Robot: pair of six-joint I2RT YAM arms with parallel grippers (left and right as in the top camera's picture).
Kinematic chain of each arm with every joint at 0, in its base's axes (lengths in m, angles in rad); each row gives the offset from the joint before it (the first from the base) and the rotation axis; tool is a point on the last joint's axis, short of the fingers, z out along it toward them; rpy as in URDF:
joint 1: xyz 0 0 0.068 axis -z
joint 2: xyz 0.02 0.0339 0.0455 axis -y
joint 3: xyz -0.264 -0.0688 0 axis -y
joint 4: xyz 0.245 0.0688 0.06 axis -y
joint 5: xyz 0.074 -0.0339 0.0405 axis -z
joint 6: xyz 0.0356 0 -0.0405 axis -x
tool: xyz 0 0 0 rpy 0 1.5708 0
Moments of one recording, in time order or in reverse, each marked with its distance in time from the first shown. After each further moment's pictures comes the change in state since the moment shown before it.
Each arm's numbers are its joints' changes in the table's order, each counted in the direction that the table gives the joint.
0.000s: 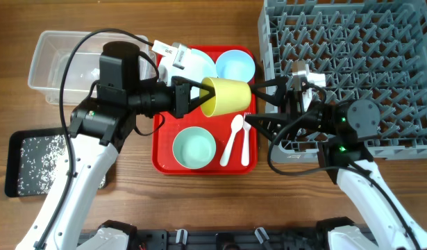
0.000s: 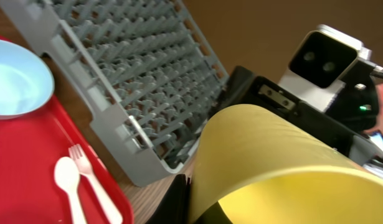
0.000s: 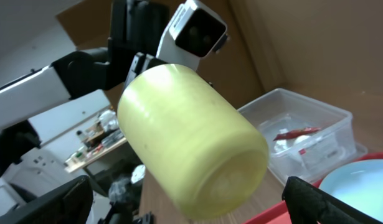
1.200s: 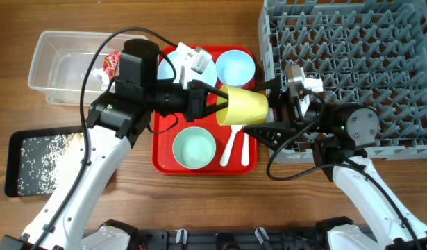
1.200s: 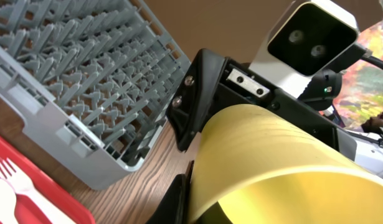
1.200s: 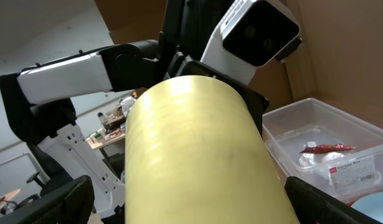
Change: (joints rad) left arm 0.083 -0.064 0.000 0.097 0.150 0.003; right arm -0.035 -0.033 0.001 0.193 -0.060 -0.077
